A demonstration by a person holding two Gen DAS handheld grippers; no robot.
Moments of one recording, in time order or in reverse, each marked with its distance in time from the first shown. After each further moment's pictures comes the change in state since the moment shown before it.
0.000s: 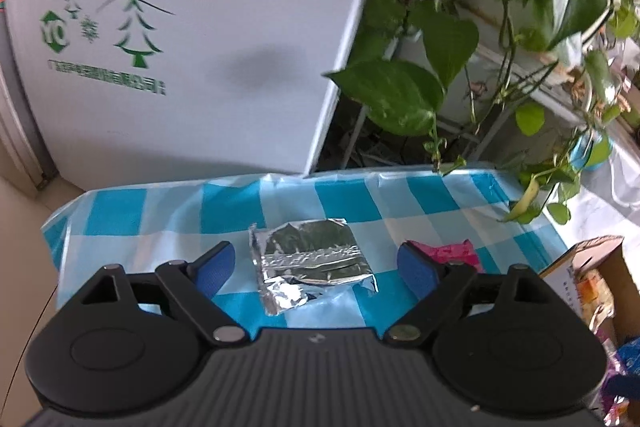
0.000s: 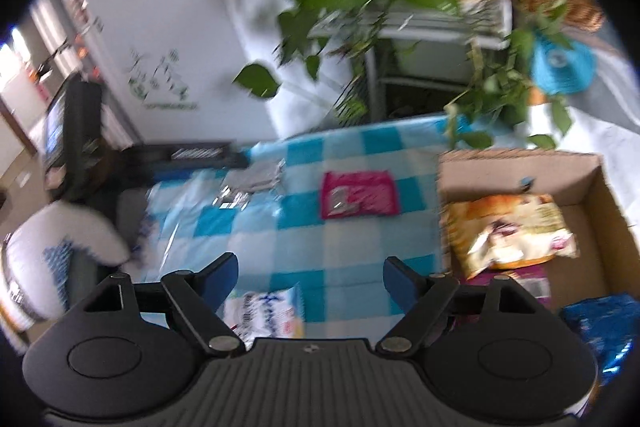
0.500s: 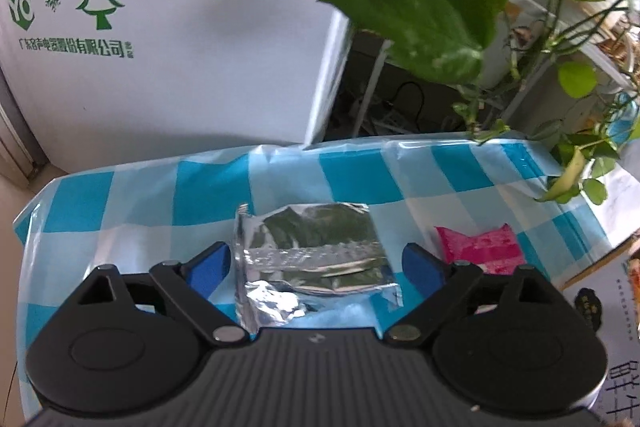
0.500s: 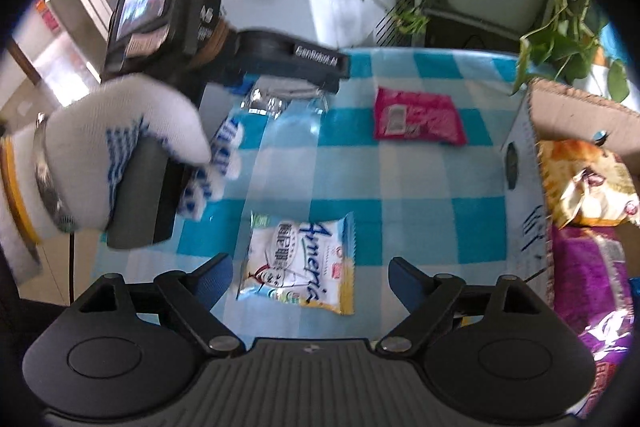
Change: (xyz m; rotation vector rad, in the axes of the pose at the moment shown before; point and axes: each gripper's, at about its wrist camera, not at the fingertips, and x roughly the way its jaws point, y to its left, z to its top) left arm 0.055 -0.004 -0.001 0.013 0.088 0.046; right arm 0.053 0.039 -0.027 -0.096 0.199 -0.006
